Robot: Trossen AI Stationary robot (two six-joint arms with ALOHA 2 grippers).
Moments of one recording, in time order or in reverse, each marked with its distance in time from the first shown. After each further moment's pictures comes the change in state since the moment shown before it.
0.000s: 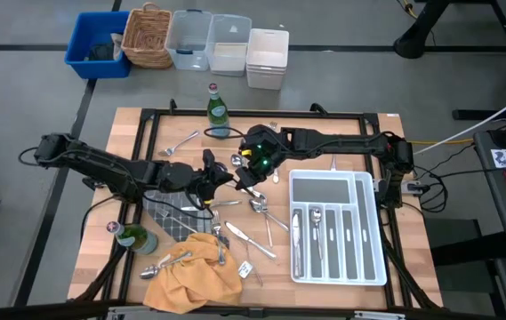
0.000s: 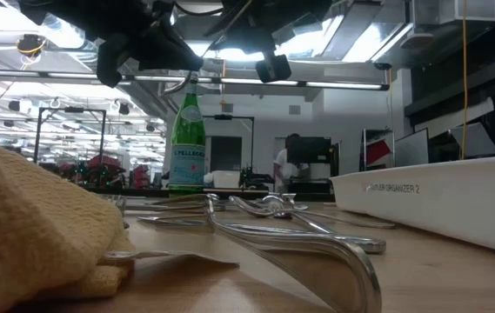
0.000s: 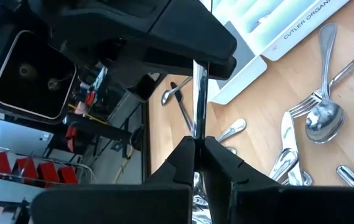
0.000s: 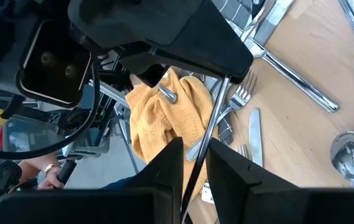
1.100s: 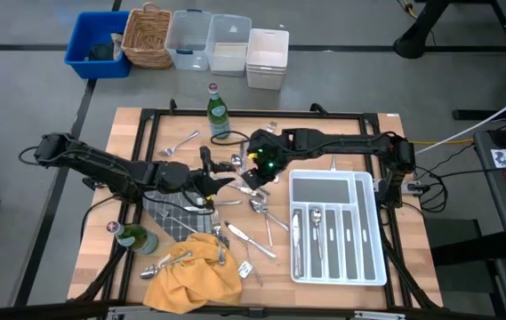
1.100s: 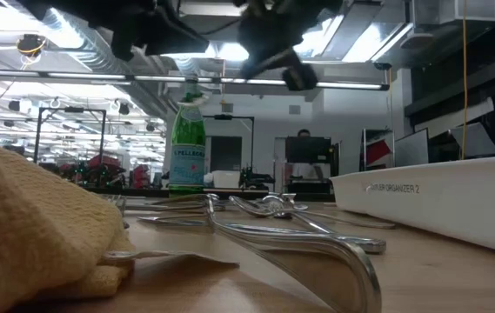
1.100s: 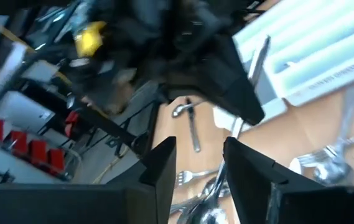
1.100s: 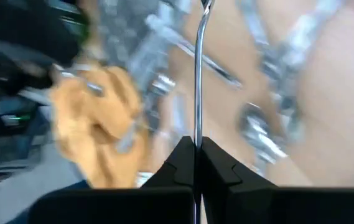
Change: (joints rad) left arm -0.016 0.000 0.000 0.126 -0.064 -0.211; right arm -0.001 -0.026 0.001 -0.274 0.185 -0.102
